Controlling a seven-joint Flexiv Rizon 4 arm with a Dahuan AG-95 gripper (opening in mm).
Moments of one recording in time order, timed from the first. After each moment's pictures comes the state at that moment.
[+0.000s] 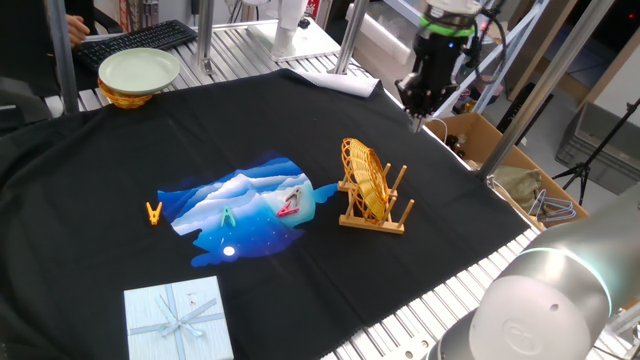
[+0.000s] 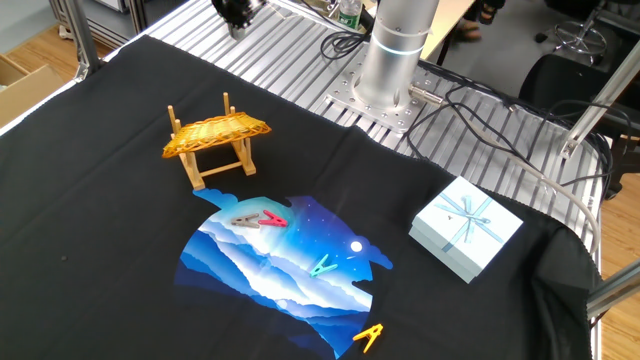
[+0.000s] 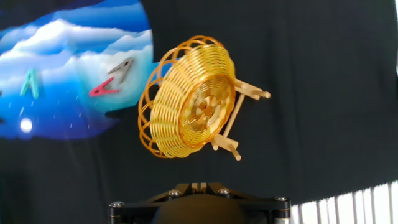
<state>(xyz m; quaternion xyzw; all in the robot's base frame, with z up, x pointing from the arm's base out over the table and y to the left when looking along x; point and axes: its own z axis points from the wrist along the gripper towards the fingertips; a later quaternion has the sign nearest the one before) 0.383 -0.171 0.300 -0.05 -1.00 0.01 0.06</state>
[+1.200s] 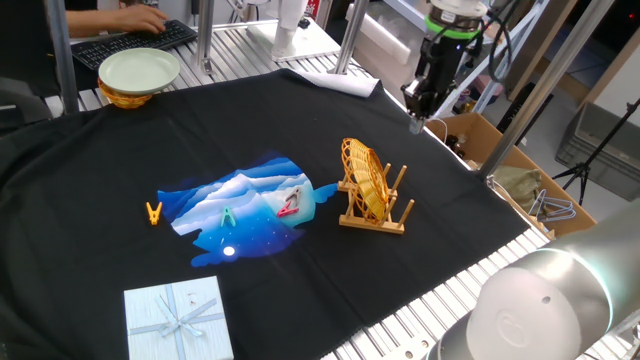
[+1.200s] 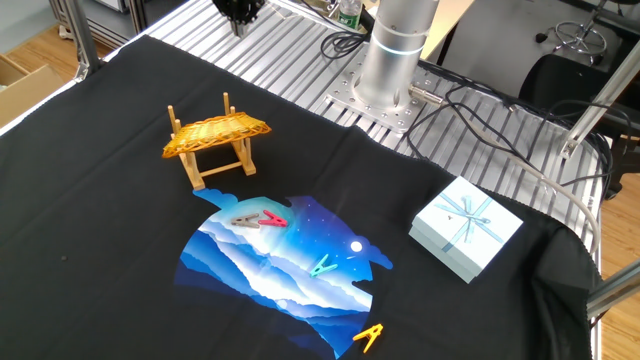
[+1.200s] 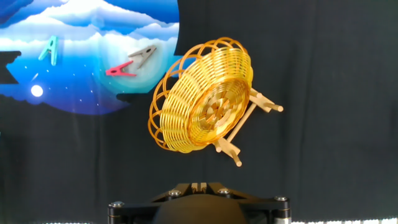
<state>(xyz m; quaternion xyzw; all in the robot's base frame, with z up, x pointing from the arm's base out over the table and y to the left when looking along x) 0.375 -0.170 0.298 0.02 -1.00 0.00 0.07</state>
